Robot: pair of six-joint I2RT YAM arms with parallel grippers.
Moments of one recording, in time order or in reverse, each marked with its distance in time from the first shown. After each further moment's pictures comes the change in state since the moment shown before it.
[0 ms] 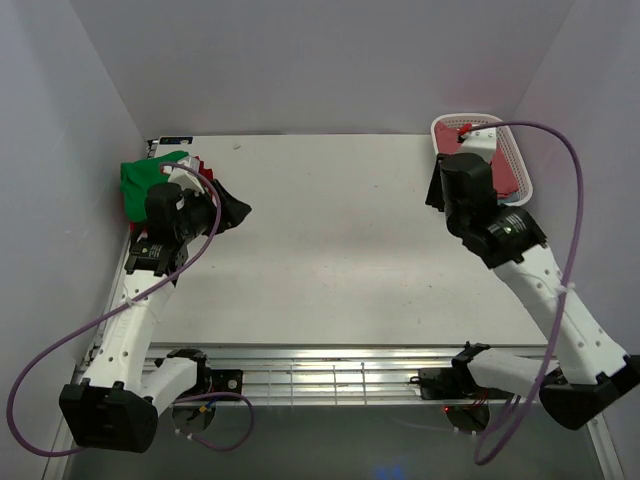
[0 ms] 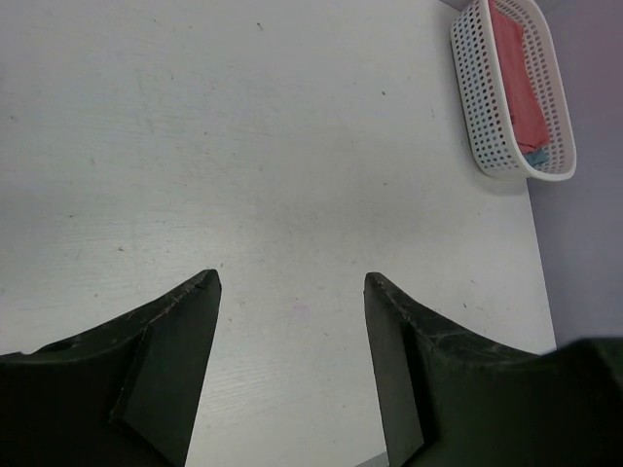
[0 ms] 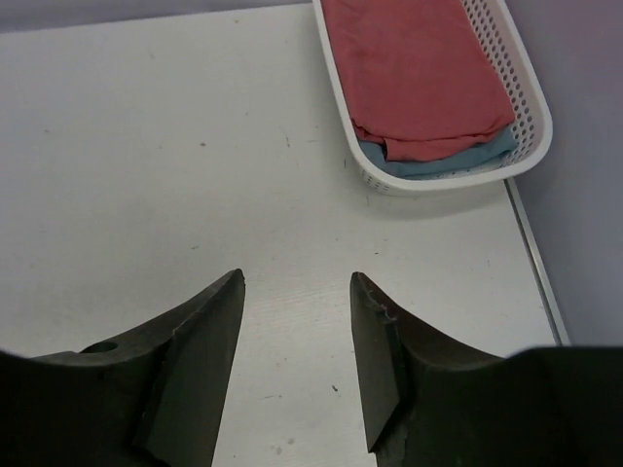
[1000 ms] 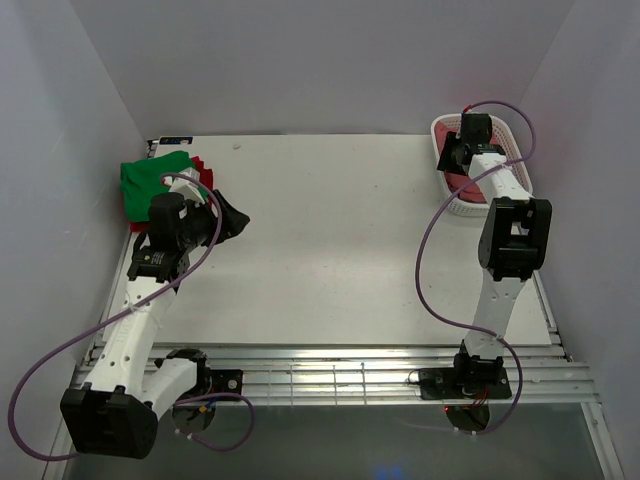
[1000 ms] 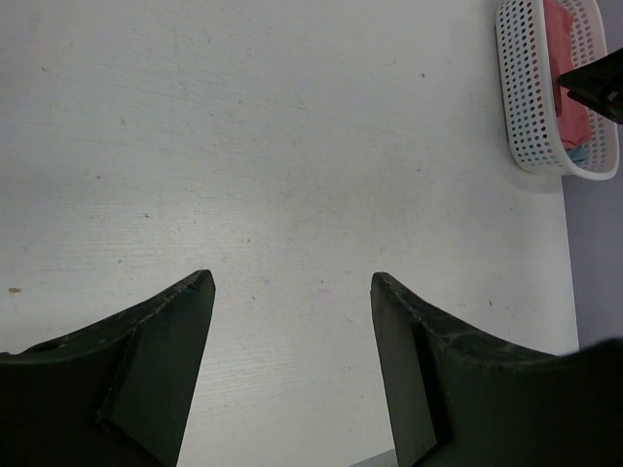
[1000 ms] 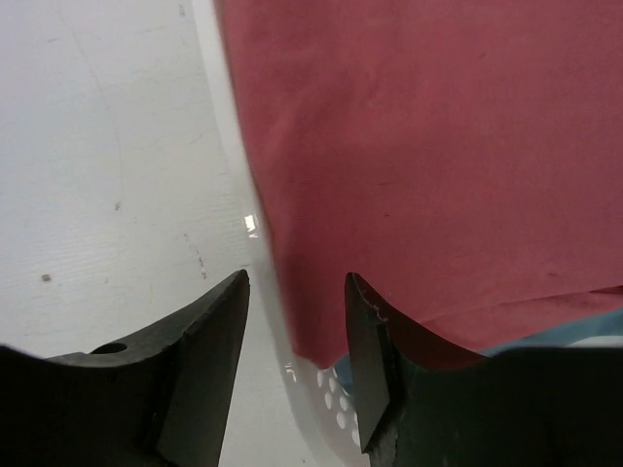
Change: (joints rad) left arm 0.000 -0.038 -0.076 -0.020 -0.045 -0.003; right arm -0.594 0.982 0.355 0.364 -0.591 -0.148
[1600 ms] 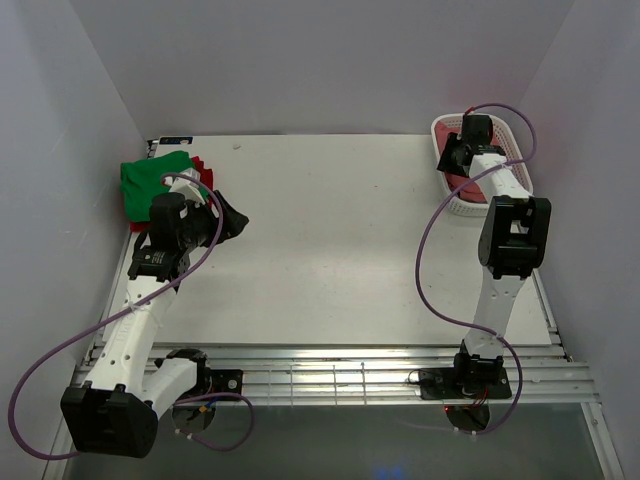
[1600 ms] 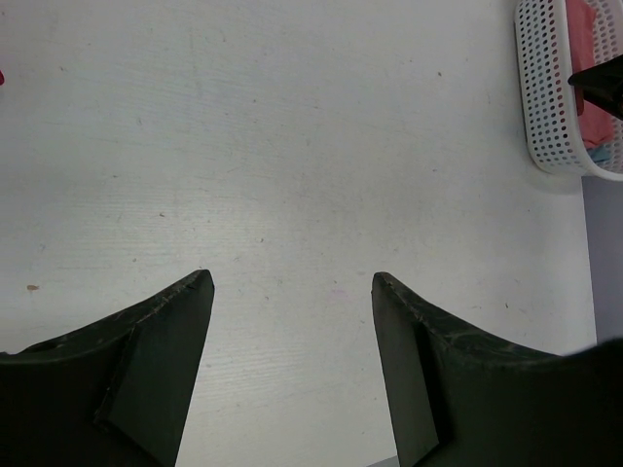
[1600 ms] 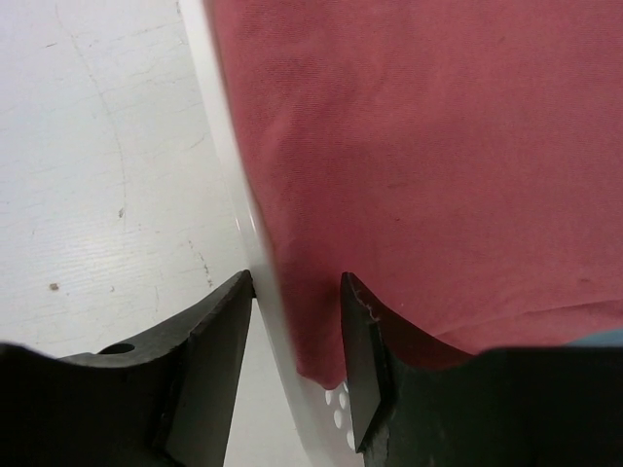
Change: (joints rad) left arm 0.000 0.010 0.000 -0.008 -0.022 0.023; right arm -0.016 0.045 0.006 0.011 -0.029 0.044
